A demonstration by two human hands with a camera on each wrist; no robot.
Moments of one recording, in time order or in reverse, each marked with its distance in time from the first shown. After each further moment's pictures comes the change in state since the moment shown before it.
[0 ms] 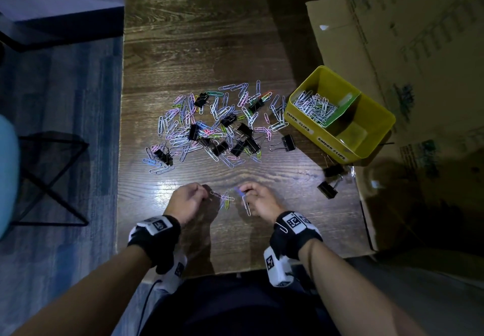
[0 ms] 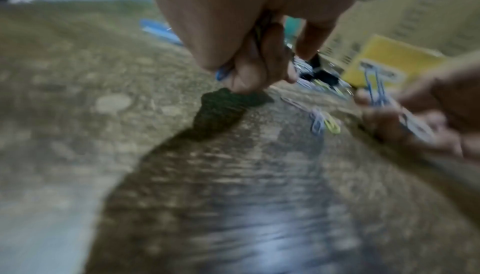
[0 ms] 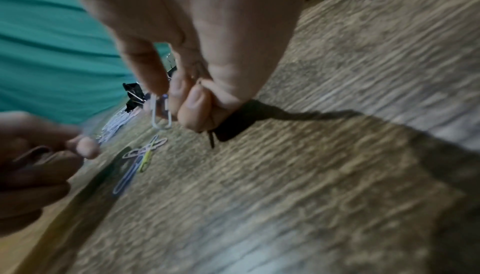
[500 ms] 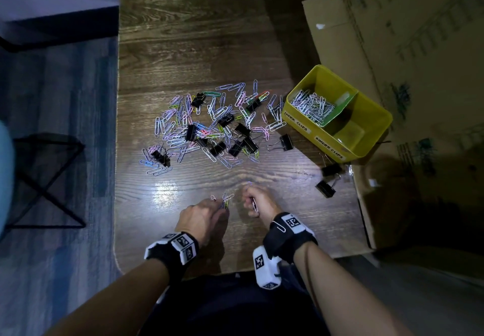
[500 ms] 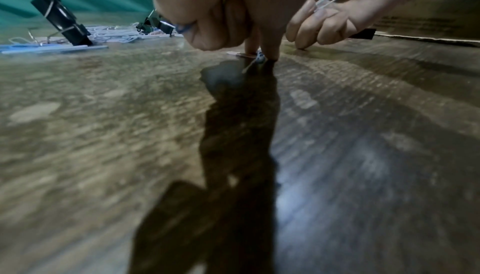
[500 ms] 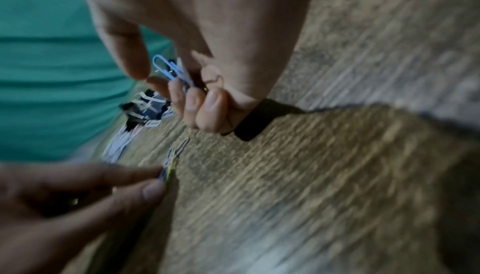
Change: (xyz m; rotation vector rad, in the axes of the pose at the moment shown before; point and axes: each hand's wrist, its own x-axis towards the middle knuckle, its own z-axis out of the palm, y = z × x) left_hand -0.023 -0.005 0.034 0.875 -0.125 0.241; right_hand -0.003 -0.005 0.006 0.264 0.083 0.110
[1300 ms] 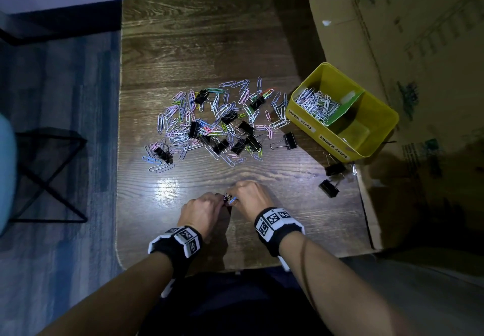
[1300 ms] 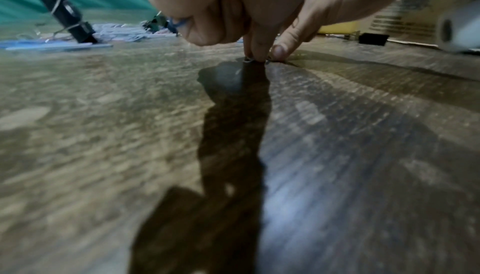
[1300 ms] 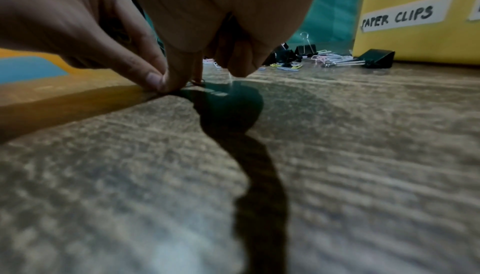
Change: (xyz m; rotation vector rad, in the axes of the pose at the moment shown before) left_hand 0.008 -0.002 0.002 -0.049 0.072 -0.051; right_hand 0.015 -0.002 0.016 -1.310 -0.050 -0.582
